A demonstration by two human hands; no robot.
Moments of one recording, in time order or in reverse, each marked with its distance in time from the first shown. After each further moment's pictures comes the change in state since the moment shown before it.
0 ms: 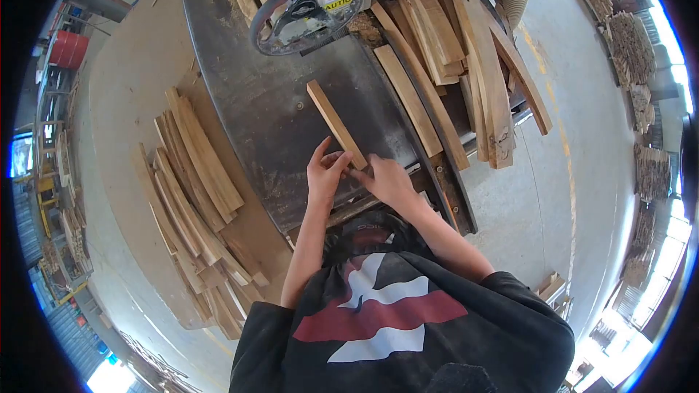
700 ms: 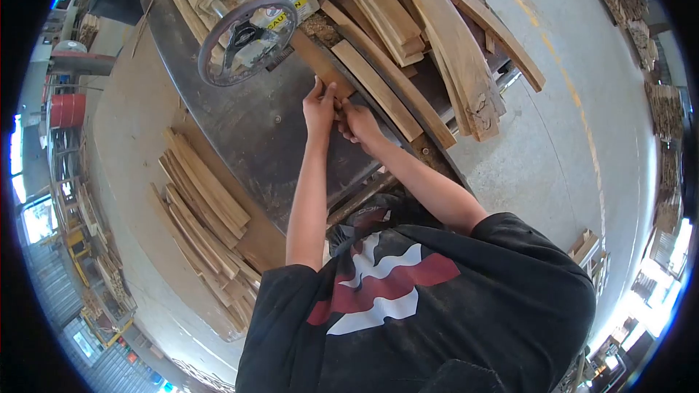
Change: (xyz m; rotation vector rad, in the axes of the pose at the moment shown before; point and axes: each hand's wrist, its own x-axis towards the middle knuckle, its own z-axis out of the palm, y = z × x) left_hand 0.131 0.038 0.086 0.318 0.009 0.254; right_hand 0.100 0.023 -0.008 1.298 0.054 0.457
